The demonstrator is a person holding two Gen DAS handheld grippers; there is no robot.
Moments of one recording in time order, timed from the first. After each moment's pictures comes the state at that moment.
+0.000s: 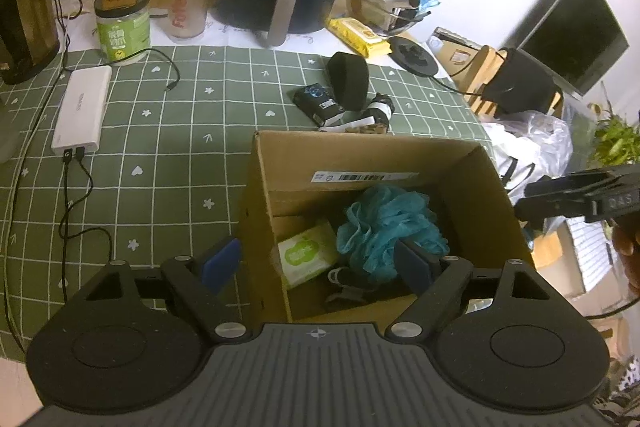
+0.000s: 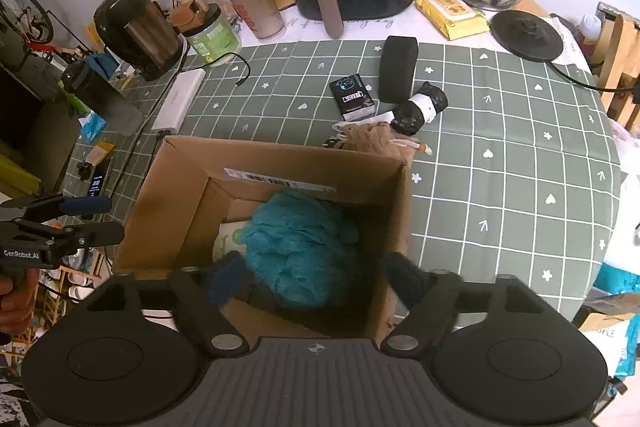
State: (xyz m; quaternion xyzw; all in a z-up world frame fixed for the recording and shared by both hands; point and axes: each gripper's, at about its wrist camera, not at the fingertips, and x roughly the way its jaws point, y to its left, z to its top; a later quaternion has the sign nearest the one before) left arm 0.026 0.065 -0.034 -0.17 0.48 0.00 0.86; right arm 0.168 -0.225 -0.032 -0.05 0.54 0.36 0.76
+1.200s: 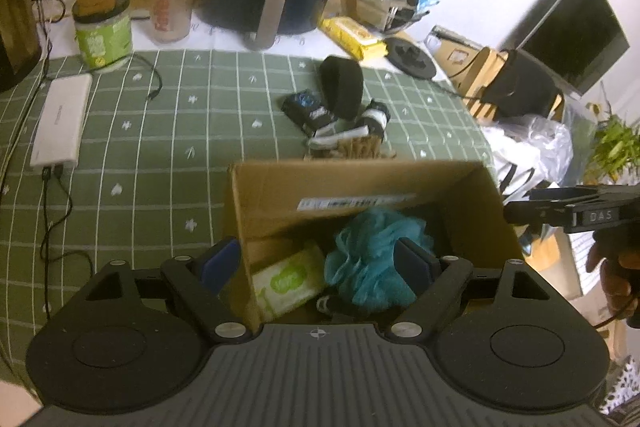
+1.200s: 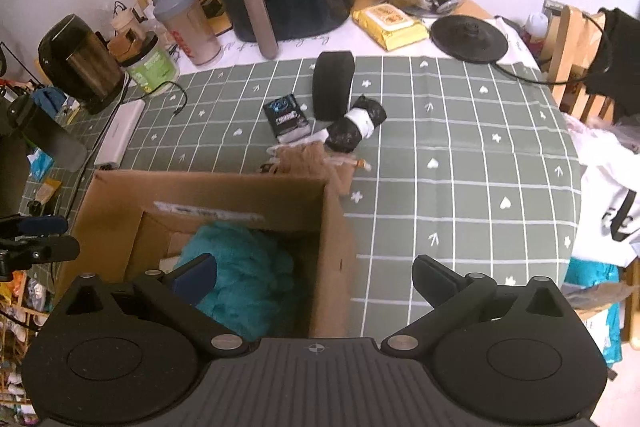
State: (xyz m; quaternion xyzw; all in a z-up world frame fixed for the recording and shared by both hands) left arm 0.064 0.060 -0.037 -0.17 0.48 -0.02 0.86; right arm 0.191 -0.238 -0.052 -0.04 0.52 0.29 0.81
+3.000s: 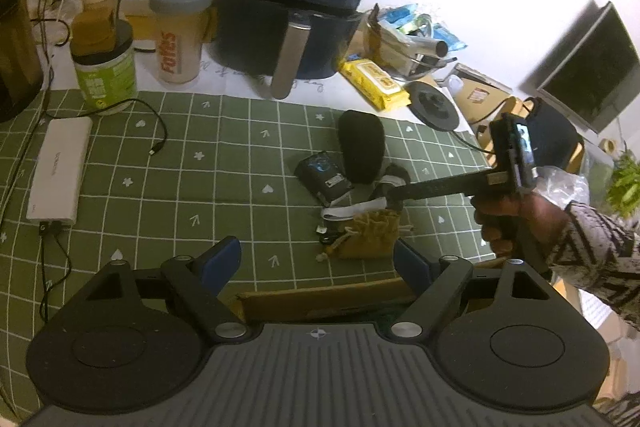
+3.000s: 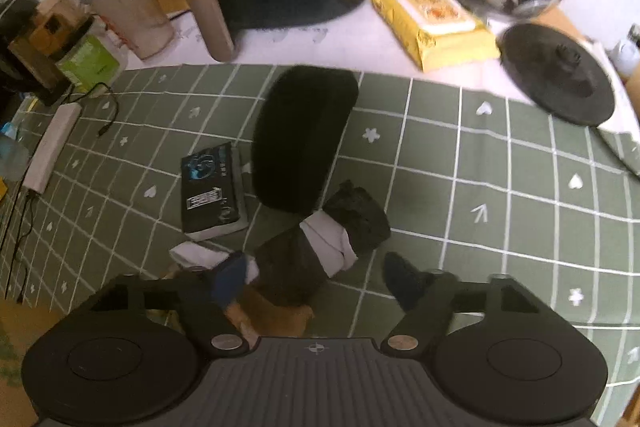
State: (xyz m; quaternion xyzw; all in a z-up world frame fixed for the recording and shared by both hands) left arm 0.128 0.085 -0.025 -0.19 0.46 0.02 0.87; right arm 0.391 -0.145 -0.187 -0.09 0.54 0.34 0.77
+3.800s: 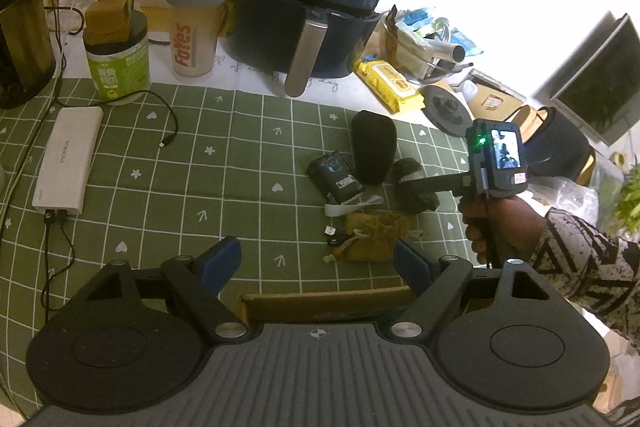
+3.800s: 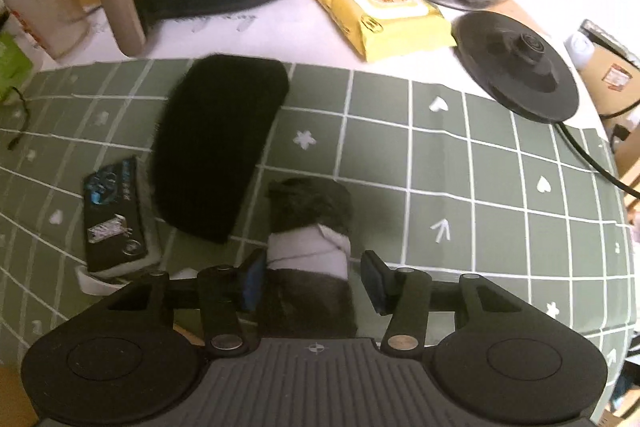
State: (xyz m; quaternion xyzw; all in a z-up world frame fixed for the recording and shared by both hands) left arm 0.132 0.086 -0.028 -0.20 0.46 0.04 0.86; right arm 0.415 -0.129 -0.218 -0.14 0.53 0.24 0.80
